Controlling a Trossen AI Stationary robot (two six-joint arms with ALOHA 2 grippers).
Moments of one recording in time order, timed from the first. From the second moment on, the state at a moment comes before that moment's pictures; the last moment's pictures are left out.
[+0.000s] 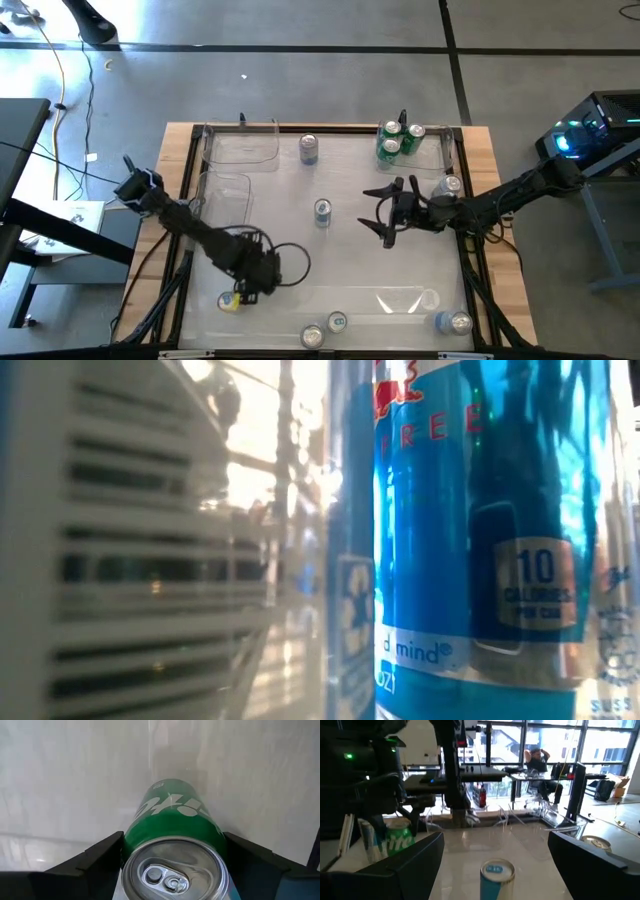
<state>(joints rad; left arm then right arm) -0.55 1.68 1.35 -1.19 -0.05 -0.56 0.26 1.13 0.43 0.74 0.45 -0.03</state>
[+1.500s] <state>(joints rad) -0.13 2.33 2.22 -1.15 -0.06 0.26 0.26 0.69 0.43 -0.03 0.44 0.47</state>
